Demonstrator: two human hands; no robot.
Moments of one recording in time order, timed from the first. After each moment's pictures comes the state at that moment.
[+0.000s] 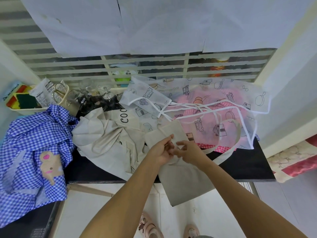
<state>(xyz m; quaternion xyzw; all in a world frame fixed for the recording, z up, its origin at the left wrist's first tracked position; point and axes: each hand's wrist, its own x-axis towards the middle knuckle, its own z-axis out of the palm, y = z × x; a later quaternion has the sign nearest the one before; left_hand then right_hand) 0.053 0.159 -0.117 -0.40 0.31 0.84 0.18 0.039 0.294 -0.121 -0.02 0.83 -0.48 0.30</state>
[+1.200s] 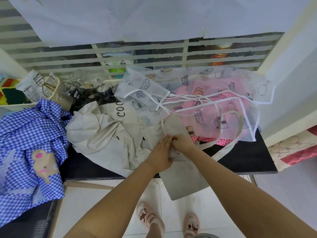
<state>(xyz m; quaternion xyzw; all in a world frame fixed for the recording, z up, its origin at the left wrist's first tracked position) 0.073 0.144 -0.184 0.09 0.96 0.23 0.16 0.011 0.263 -0.159 0.02 0.84 -0.43 0.33</state>
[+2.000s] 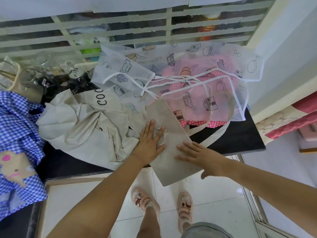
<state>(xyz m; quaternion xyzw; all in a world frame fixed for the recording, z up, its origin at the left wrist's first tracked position) 0.074 0.134 -0.232 0.13 0.98 0.09 0.13 0.073 0.400 -0.195 -0.47 0.84 0.02 0.28</state>
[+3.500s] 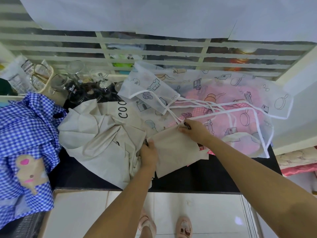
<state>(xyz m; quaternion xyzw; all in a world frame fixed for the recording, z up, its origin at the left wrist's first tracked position) 0.032 0.110 -0.207 -0.44 0.66 0.61 -0.01 -0.081 0.264 -0.161 -0.14 0.92 -0.27 0.23</state>
